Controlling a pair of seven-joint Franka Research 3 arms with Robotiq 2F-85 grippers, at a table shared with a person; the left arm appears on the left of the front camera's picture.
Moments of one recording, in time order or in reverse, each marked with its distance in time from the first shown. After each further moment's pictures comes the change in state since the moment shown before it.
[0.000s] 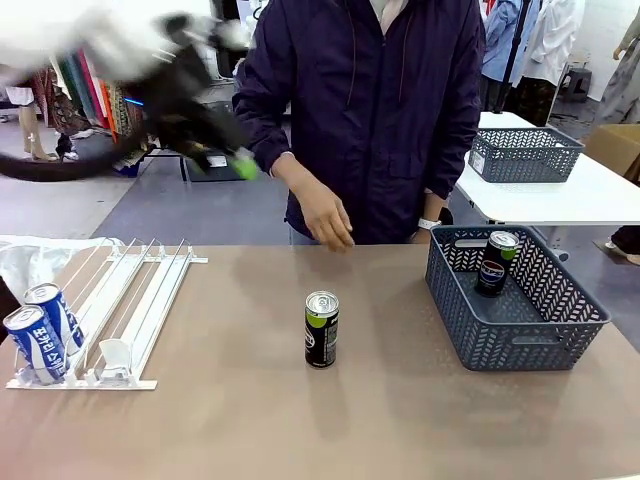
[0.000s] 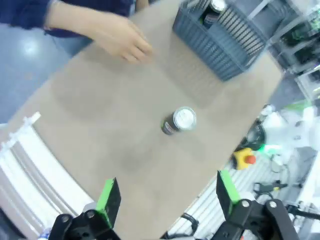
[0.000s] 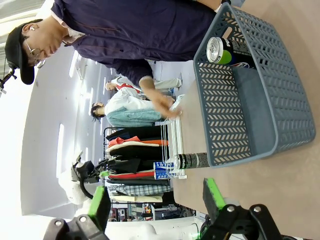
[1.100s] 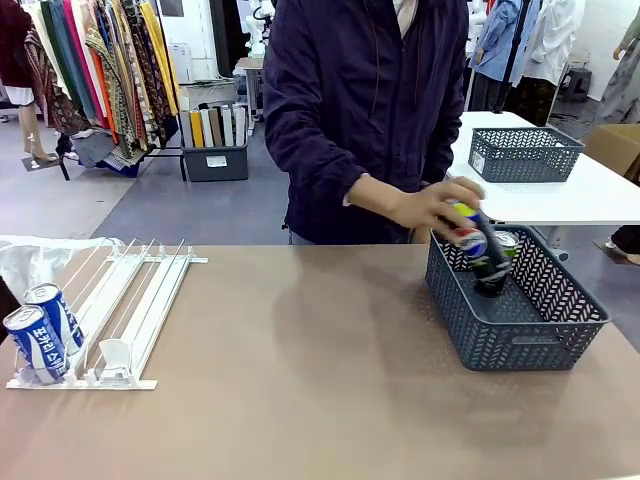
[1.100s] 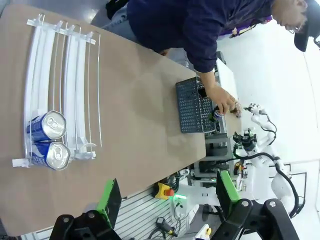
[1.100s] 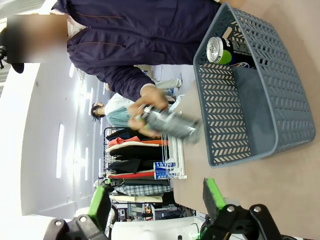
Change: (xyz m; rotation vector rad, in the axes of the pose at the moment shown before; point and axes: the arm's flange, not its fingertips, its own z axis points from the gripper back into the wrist) left arm -0.266 0.204 0.150 -0.331 -0.355 0.804; right arm 0.000 0.000 0.000 0.000 0.000 0.000
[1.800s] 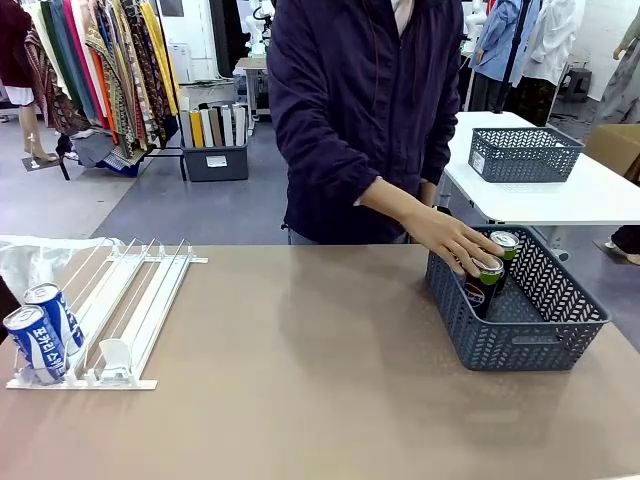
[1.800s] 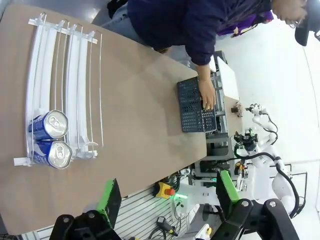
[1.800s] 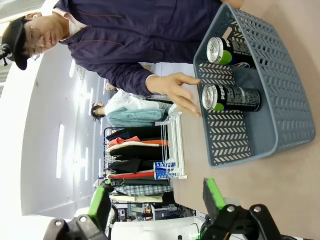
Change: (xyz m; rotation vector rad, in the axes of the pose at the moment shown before) left arm 0.001 0.002 0.002 0.006 0.003 0.004; right arm 0.000 0.000 0.000 0.000 0.000 0.000
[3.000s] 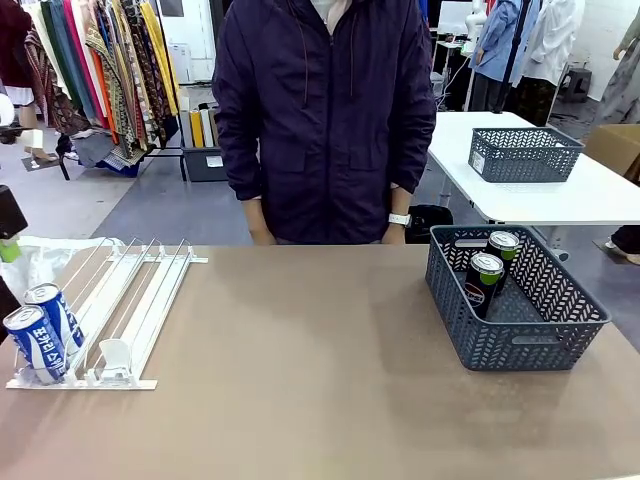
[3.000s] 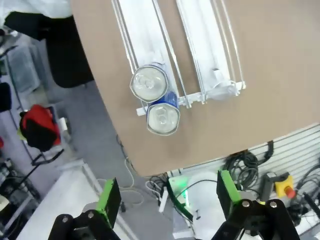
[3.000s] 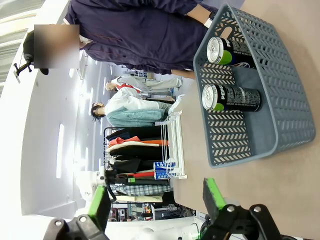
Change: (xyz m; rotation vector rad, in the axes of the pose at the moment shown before) left arm 0.014 -0.061 -0.154 0.968 0.526 -0.401; right arm 0.000 0.000 0.000 0.000 0.000 0.000
